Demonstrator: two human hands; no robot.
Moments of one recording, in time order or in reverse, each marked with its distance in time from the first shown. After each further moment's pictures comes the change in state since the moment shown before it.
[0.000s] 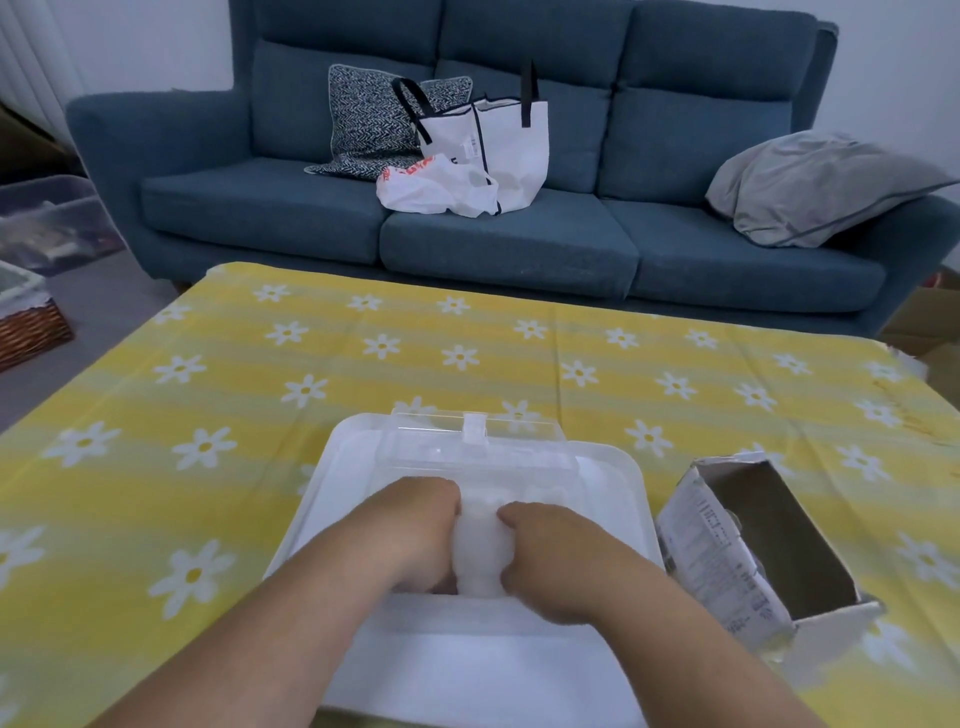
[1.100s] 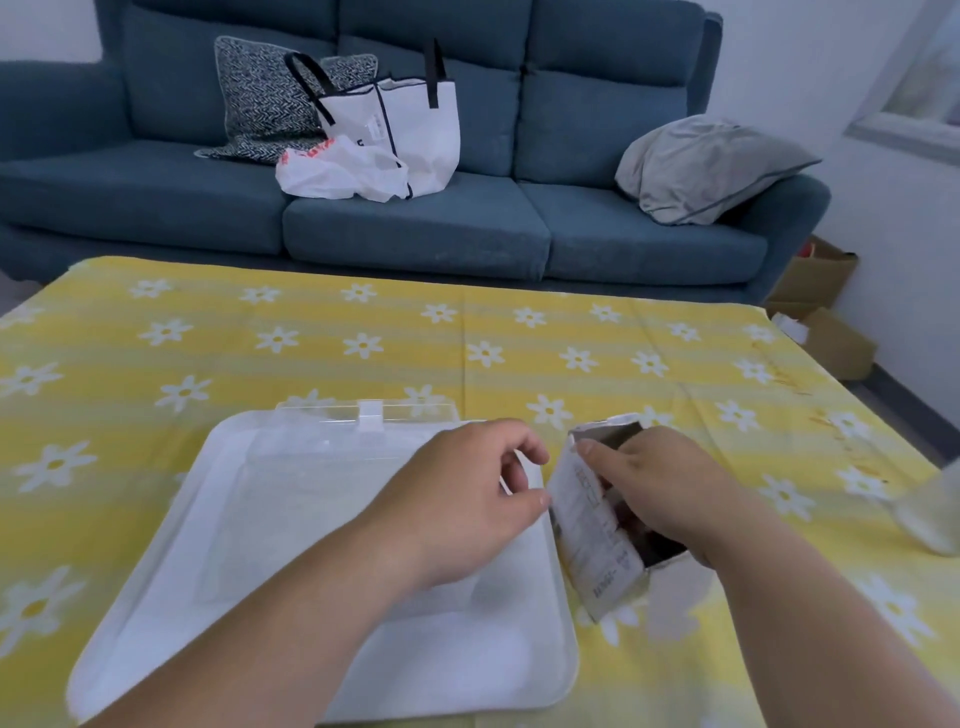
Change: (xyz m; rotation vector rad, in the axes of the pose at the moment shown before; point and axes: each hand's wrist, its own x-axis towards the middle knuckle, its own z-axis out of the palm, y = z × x) left_hand -0.014 0.108 0.009 -0.557 0.277 0.531; right_hand -0.058 0.137 -0.046 0.536 0.447 0.325
